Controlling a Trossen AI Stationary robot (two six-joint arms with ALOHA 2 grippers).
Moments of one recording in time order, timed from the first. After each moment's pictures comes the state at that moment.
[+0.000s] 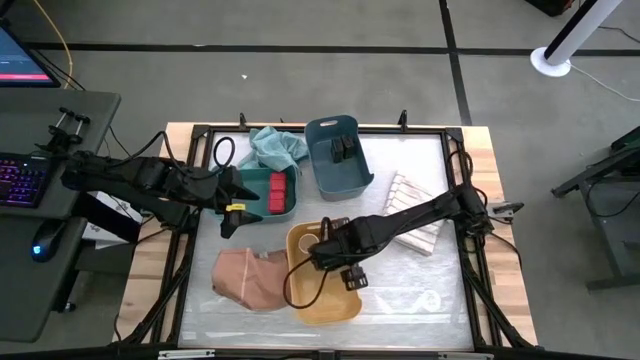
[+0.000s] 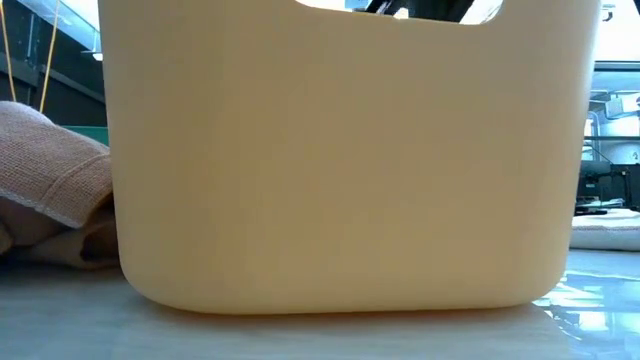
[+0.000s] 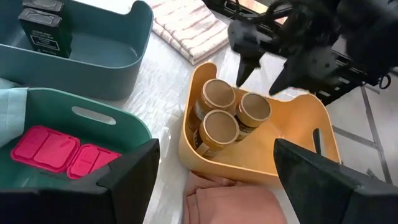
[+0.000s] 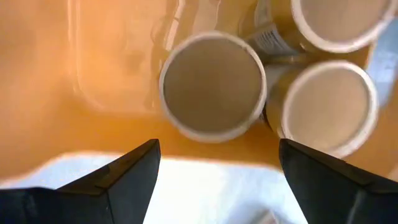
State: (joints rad) left arm -0.22 0.95 1.09 -0.80 -0.20 -0.52; right arm 0.32 2.08 1.94 -1.27 0.05 0.05
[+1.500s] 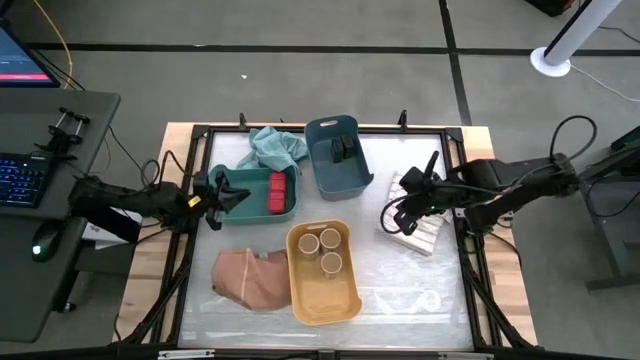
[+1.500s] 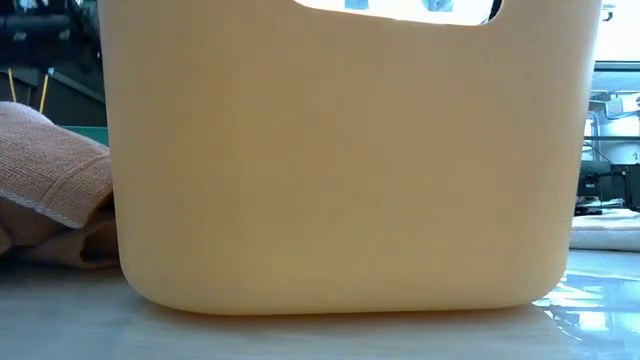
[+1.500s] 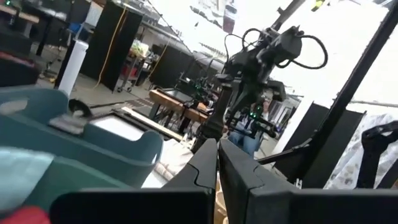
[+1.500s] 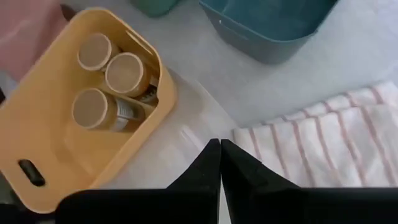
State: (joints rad) left arm -0.18 0.22 0.09 0.32 -0.37 -0.38; right arm 0.23 1.21 1.35 -1.21 0.25 0.90
